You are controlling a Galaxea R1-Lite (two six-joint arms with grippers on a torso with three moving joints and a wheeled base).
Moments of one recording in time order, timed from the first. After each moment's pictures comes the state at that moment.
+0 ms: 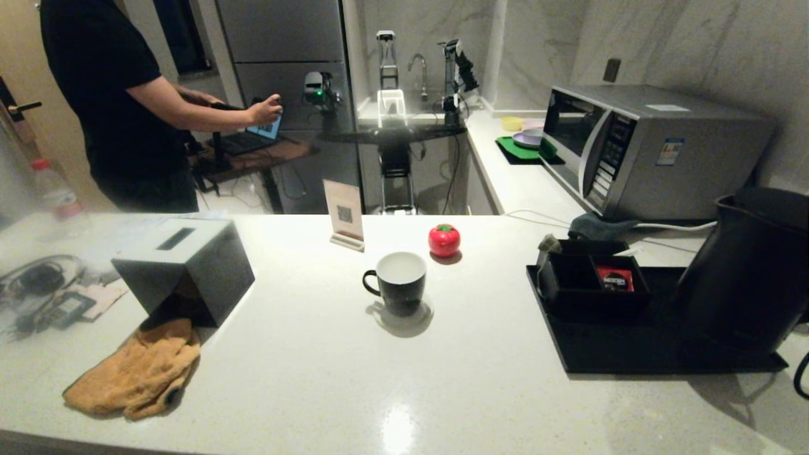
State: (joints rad) left arm 0.00 0.00 0.00 0.01 -0.01 0.01; right arm -0.57 1.62 -0.39 -1.34 0.16 -0.03
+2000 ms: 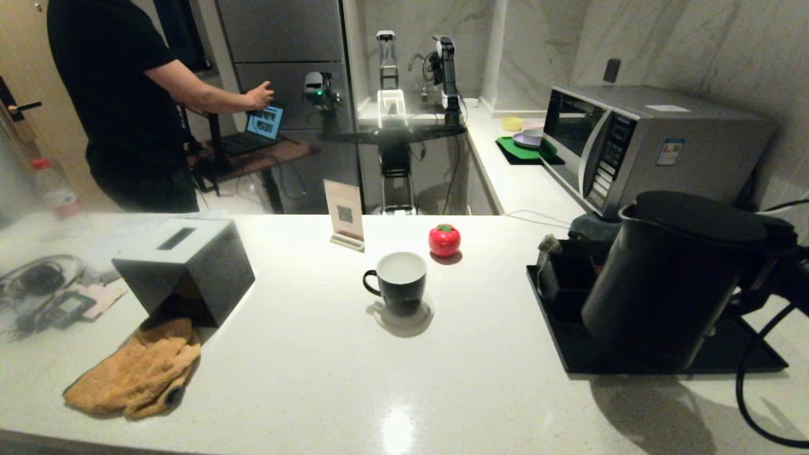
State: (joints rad) left arm 0.00 0.00 0.00 0.01 -0.01 0.01; right arm -0.20 1.51 -0.35 -1.24 0.16 0.00
